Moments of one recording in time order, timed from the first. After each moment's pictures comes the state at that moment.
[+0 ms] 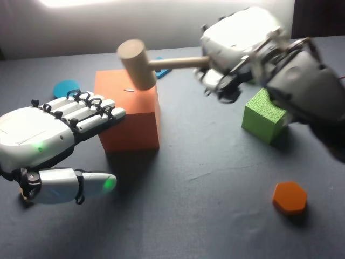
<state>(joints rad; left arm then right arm) 0.87 -0.87 1.03 -0.01 -0.80 0.90 -0.28 -1.32 1.10 1.04 0.69 -2.20</state>
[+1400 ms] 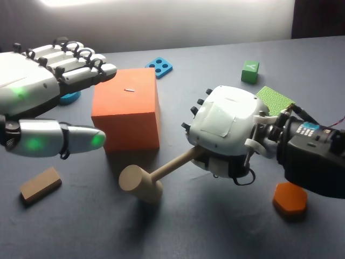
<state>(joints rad) 0.57 -0.72 0.98 0.19 -0.55 0.80 -0.48 -1.33 1.16 0.24 0.39 -1.70</state>
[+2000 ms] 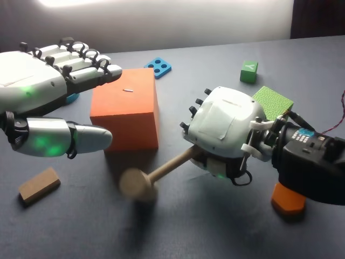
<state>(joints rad) 0.52 -0.71 0.95 0.19 -0.47 0.79 -0.51 -1.38 1.21 0.25 0.45 -1.77</state>
